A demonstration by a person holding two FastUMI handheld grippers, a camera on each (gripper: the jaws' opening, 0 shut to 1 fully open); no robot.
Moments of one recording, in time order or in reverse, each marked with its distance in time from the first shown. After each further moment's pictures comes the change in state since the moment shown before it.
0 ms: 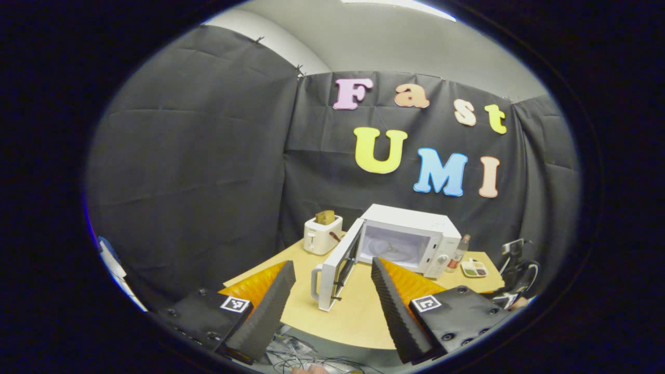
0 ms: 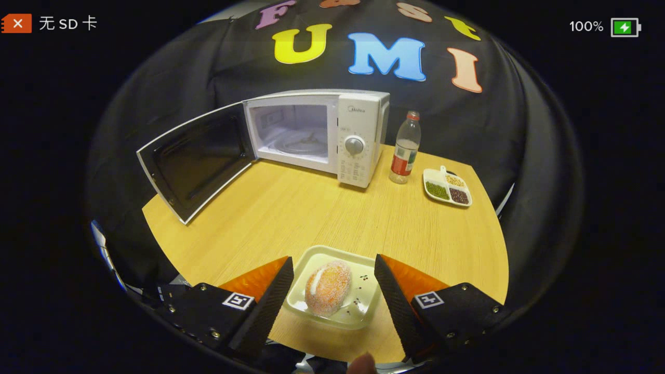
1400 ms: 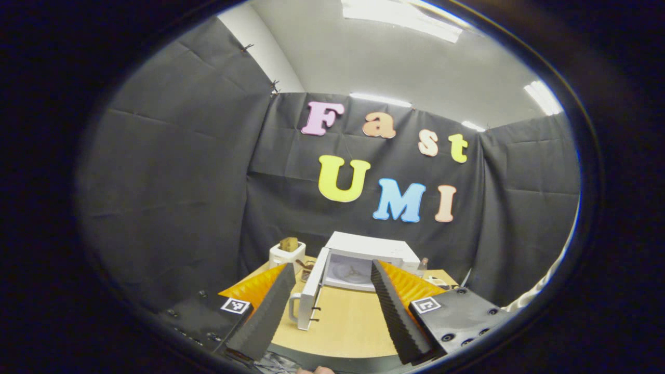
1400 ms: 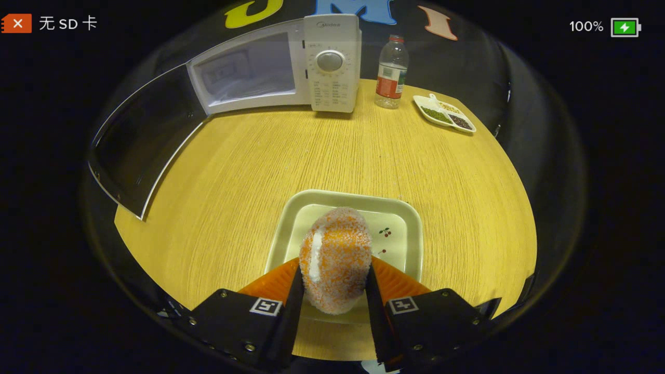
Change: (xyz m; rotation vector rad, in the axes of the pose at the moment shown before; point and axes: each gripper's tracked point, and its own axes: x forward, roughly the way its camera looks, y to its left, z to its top) left arm 0.008 0.043 0.066 -0.060 -0.131 -0.311; right arm 0.049 0.021 -0.055 0.200 0.246 -0.163
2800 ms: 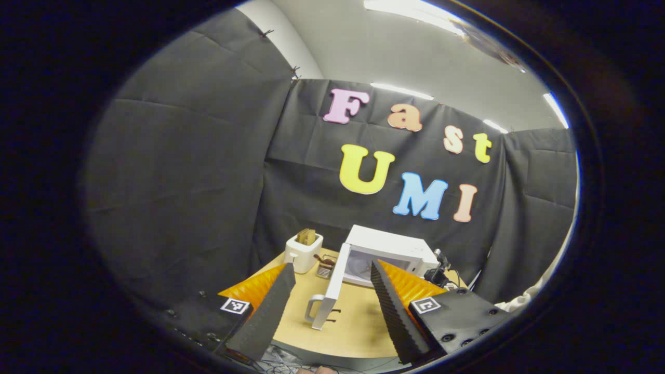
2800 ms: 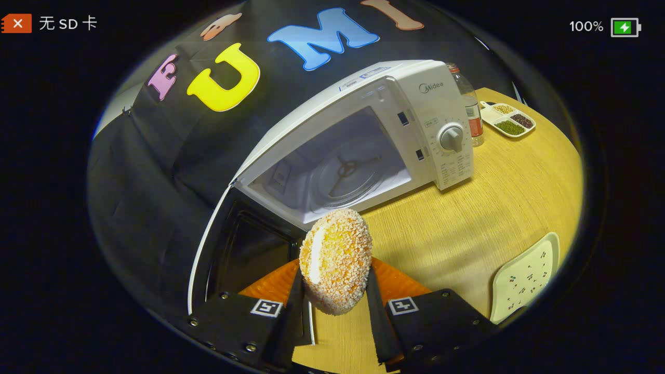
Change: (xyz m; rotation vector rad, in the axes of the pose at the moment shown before) left arm 0.036 0.041 -0.015 -0.078 0.116 0.132; right arm -0.001 0.215 0.211 0.471 -0.238 0.400
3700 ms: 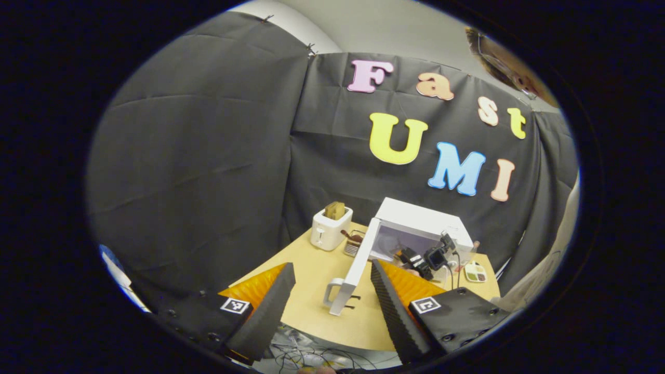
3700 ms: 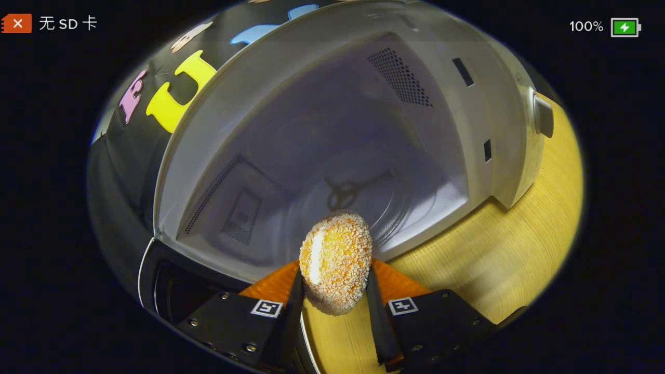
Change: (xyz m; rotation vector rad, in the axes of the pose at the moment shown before) left arm 0.035 0.003 -0.030 0.051 0.182 0.198; right arm 0.172 -0.008 0.055 0.127 -0.164 -0.060
